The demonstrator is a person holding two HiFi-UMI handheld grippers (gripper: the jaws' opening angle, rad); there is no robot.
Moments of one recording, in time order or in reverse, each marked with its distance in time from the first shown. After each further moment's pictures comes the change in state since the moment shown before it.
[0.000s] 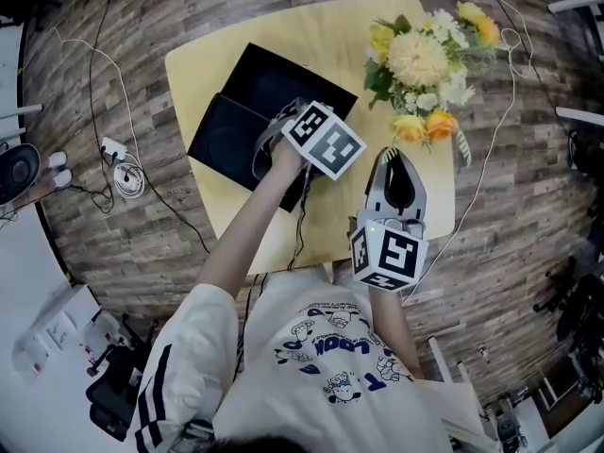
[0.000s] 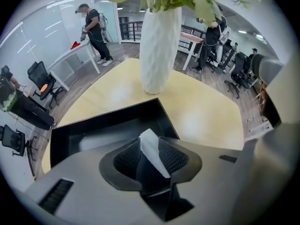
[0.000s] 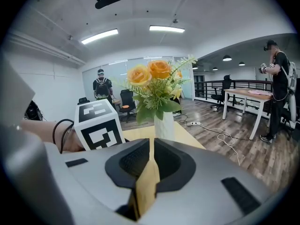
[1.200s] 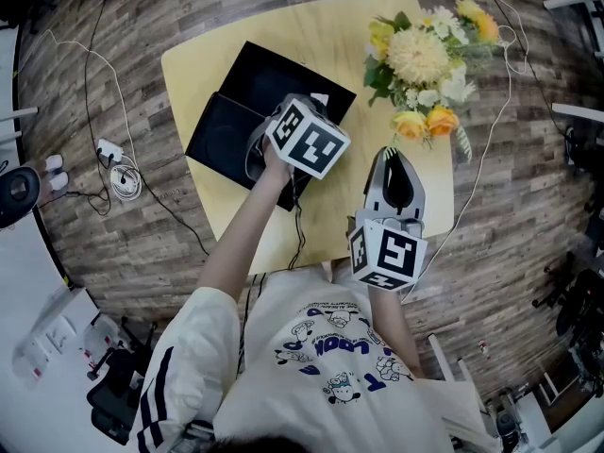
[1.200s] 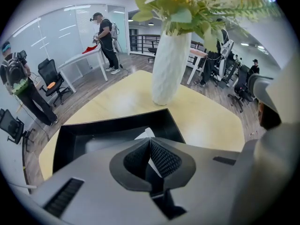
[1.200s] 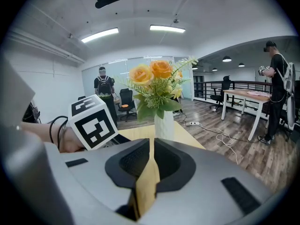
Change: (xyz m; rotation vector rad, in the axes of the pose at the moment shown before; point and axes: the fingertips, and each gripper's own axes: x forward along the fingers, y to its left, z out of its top) left arm -0.014 0.018 0.007 -0.084 -0.144 0.024; right arm -0.003 0.002 -0.003 -0.010 0.007 -0.013
